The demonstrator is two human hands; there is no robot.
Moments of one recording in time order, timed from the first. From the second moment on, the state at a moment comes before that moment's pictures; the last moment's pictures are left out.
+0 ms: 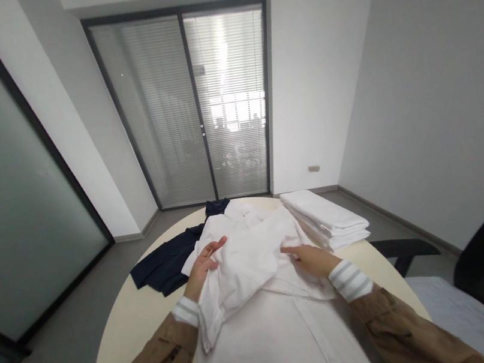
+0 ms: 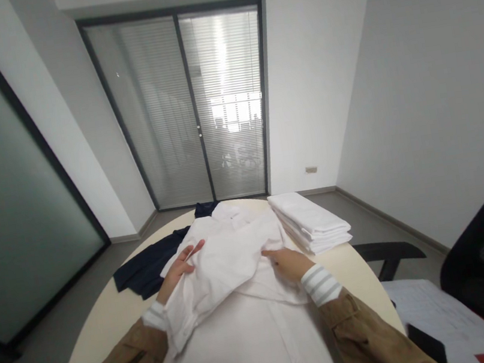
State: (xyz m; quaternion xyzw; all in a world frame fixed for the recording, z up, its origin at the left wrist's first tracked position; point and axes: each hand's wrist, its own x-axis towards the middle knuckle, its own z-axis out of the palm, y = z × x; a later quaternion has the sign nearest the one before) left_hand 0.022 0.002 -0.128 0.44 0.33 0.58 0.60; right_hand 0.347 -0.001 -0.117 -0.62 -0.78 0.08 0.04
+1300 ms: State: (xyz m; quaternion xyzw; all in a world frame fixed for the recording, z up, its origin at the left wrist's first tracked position) left_hand -0.012 0.019 -0.162 0.72 0.59 0.36 0.10; right_hand 0.260 0.026 -0.082 -0.66 -0.74 -0.07 0.11
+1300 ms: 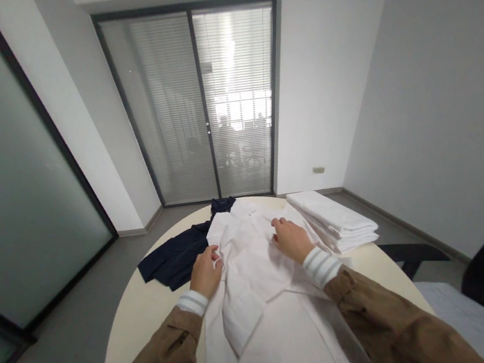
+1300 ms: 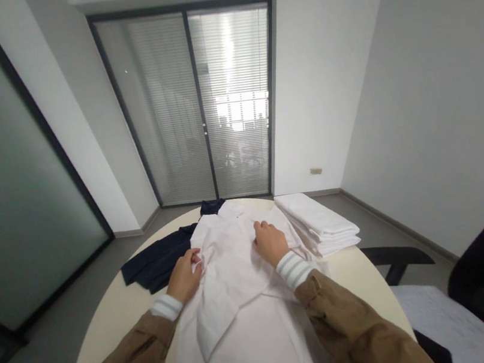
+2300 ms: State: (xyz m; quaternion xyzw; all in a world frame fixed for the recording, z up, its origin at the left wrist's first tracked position) left_hand -0.018 0.023 -0.158 0.68 0.54 0.43 0.24; right_hand 0.164 0.135 -0.102 -0.52 -0.66 0.31 0.43
